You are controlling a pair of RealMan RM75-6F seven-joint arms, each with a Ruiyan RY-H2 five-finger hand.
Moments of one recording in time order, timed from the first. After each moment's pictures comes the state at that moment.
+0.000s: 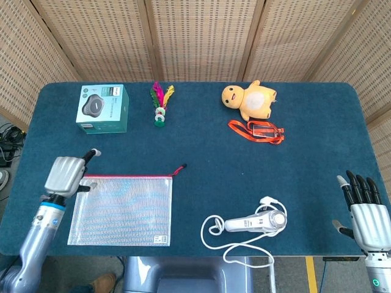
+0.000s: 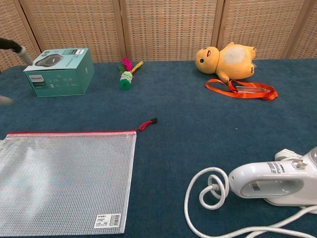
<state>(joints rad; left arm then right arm) -0.43 -1.24 -0.27 -1.84 1.14 1.13 0.52 0.05 -1.09 0.07 -1.67 -1.56 1.54 -0.19</state>
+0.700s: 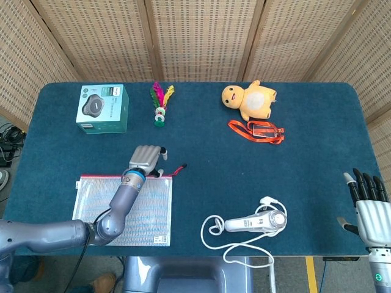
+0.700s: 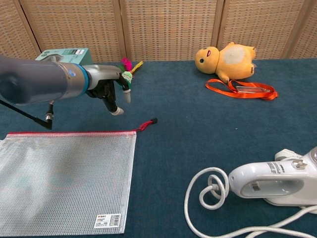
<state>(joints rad) -1.03 -1.64 -0.37 -1.49 0.29 0.91 0.83 0.06 -1.09 0.09 -1.64 -1.49 1.52 -0.17</state>
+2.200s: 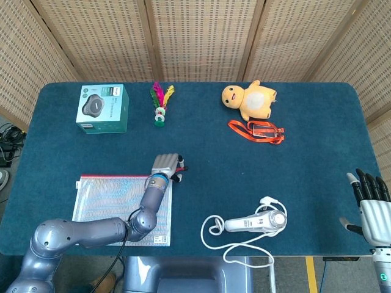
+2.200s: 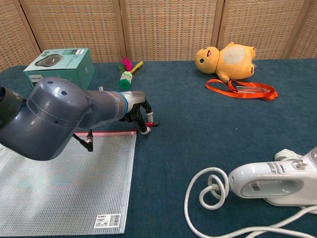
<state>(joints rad) -1.20 -1.92 -0.36 -1.12 0.13 0.83 0.74 0.06 -1.07 0.08 -1.63 -1.48 1.49 -0.10</state>
